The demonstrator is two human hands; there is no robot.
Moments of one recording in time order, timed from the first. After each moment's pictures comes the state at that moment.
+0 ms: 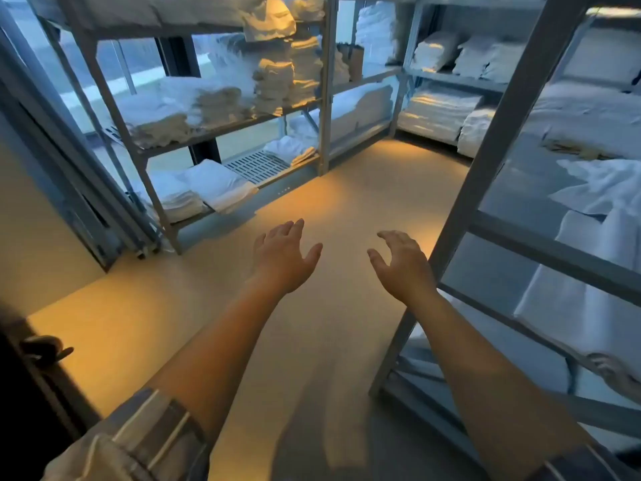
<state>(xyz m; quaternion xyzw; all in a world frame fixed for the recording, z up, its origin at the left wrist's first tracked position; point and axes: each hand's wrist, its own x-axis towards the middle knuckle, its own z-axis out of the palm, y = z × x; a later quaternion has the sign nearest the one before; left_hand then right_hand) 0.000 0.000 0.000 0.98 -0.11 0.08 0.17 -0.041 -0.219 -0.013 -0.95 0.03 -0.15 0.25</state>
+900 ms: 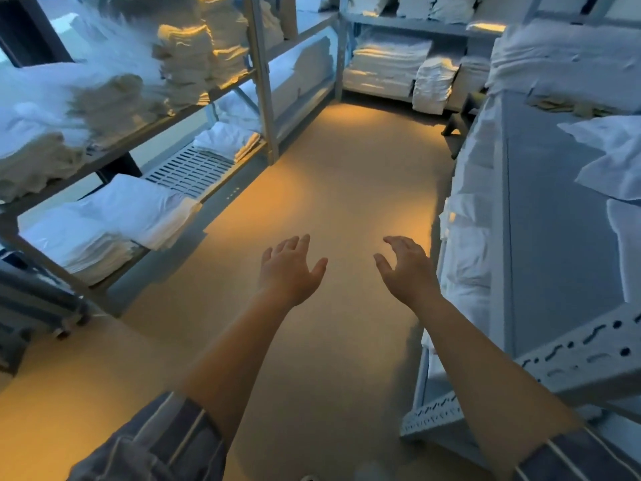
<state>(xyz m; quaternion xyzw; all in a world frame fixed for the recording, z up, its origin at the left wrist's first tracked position) 0.400 -0.035 -0.077 0.96 -0.24 -0.01 0.12 0.305 -0.239 -0.077 -0.94 0.20 -0.13 0.24</state>
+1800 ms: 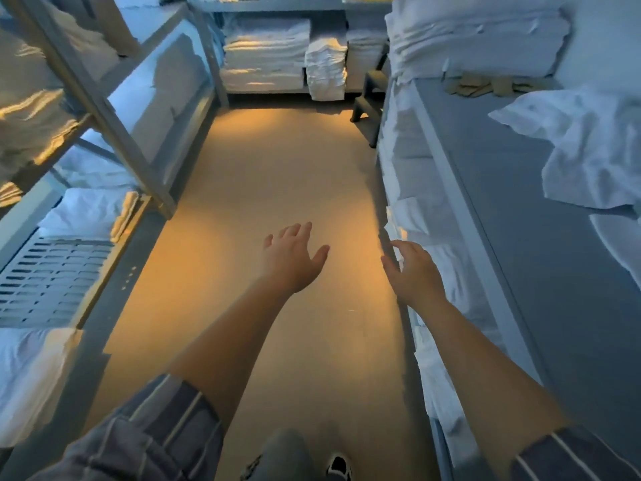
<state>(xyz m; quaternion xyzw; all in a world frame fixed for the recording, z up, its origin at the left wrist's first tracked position) 0.763 -0.371 -0.076 0.89 -0.44 -0.06 0.09 0.584 -0.511 -0.112 -0.85 0.42 -0.14 0.28</state>
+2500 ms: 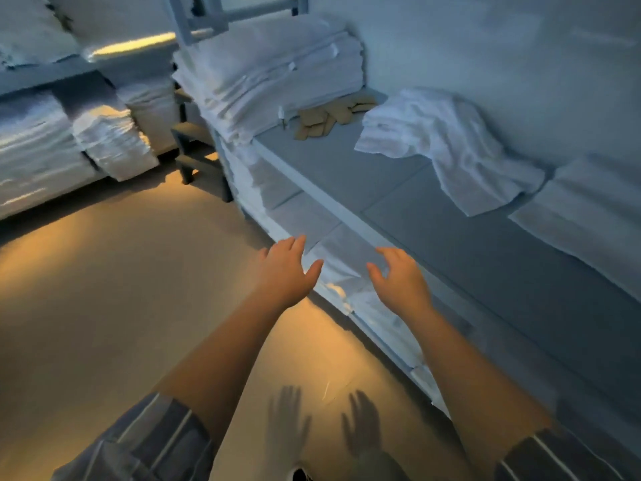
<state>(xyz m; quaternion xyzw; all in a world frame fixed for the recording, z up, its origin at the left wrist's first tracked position) 0.977 -0.764 -0.075 0.67 -0.73 -0.09 0.08 0.759 -0.758 -0.099 -0.66 0.69 -0.22 0.21</state>
